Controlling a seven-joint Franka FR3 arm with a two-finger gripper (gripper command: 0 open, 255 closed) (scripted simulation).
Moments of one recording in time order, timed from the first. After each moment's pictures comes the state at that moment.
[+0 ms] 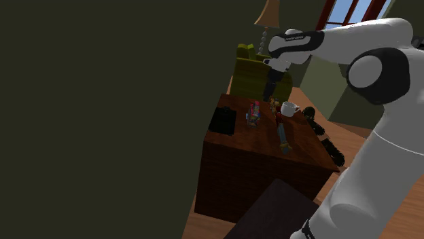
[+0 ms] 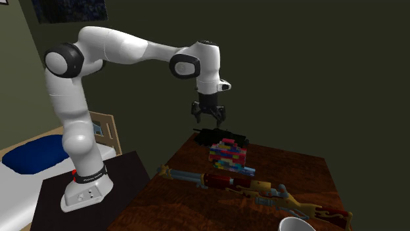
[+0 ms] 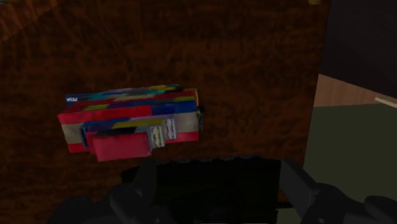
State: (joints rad) arm -0.02 0.04 -0.61 -1.78 0.16 1.82 -1.22
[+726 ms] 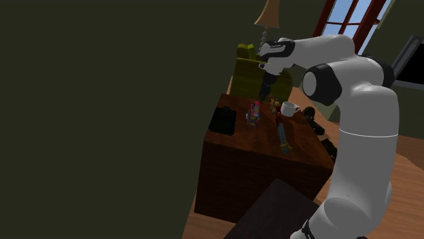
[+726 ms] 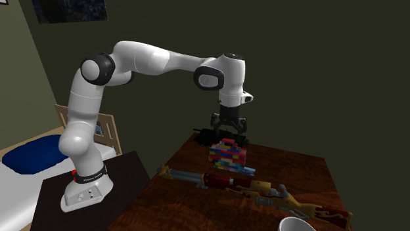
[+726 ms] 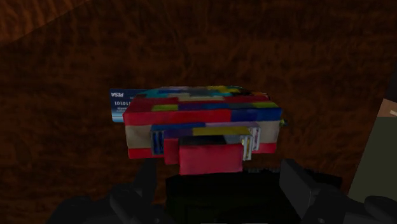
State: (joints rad) arm -0.17 0.39 -0.62 -1.47 0.37 1.77 -1.45
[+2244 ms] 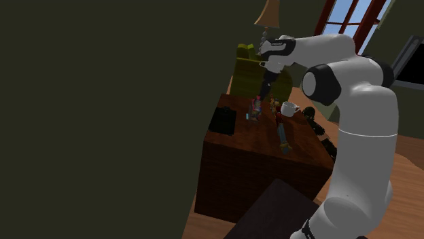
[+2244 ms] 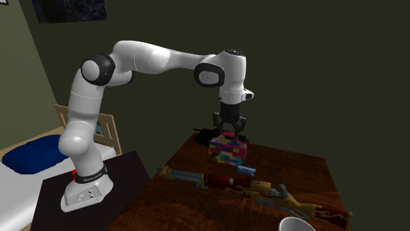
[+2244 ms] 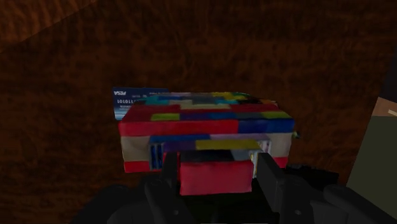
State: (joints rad) arm -0.18 0.39 -0.62 -1.43 0.37 1.73 -1.45
